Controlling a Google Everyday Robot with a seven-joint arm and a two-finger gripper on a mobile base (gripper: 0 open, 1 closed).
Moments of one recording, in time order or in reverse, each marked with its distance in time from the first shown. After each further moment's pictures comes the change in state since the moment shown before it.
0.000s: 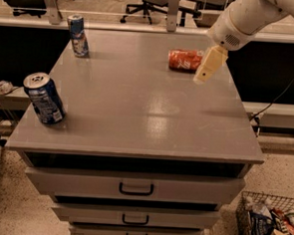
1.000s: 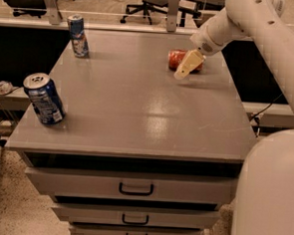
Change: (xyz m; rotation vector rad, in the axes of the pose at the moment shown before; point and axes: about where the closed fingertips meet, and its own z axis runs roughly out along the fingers) arm -0.015 -0.058 0.109 0.024 -0.128 0.085
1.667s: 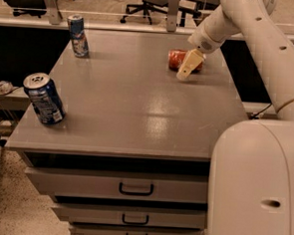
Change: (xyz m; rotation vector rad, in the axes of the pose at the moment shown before) arm 0.006 -0.010 0.016 -0.062 0.053 -0.062
